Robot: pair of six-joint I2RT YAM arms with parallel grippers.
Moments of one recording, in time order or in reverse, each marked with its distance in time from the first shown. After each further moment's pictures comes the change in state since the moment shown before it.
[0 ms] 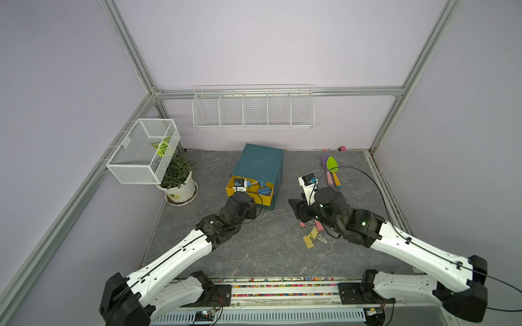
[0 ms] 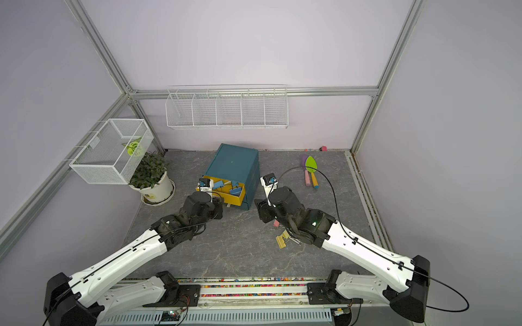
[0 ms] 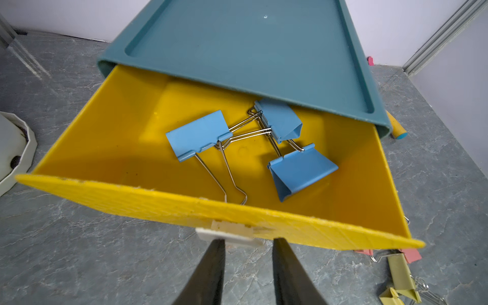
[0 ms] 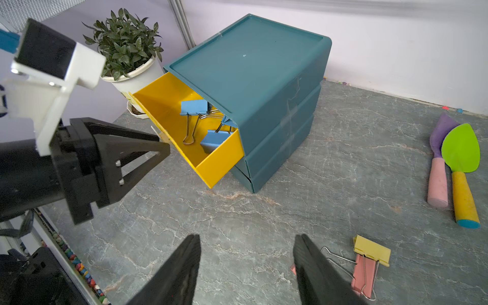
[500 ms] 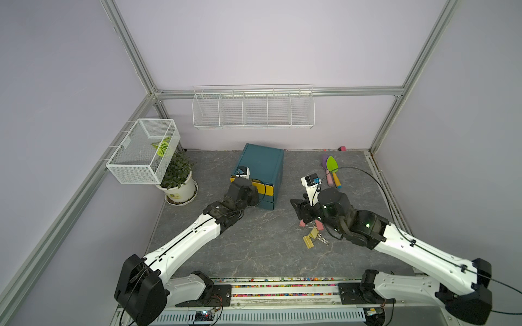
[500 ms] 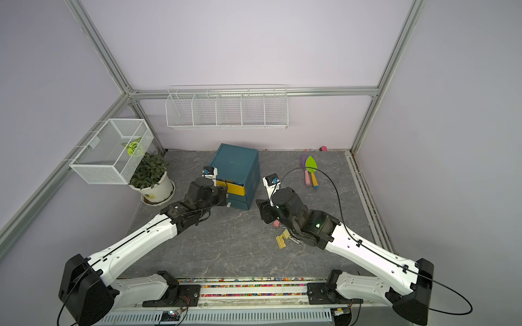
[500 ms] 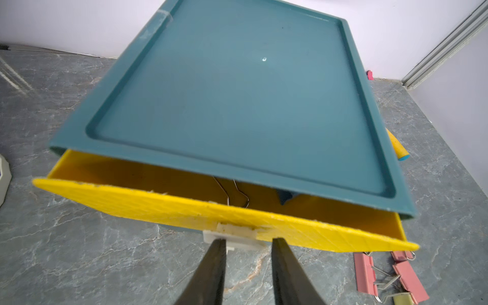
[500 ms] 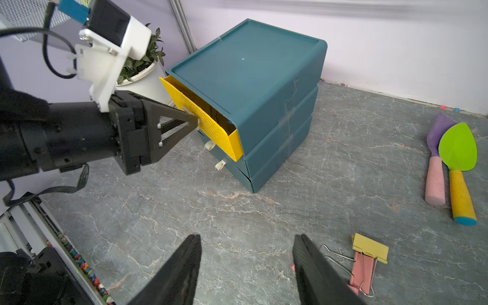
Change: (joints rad) left arm 0.097 0.171 0.107 0.099 0.097 0.060; right arm 0.000 -0.033 -0.010 -0.008 0.000 0.006
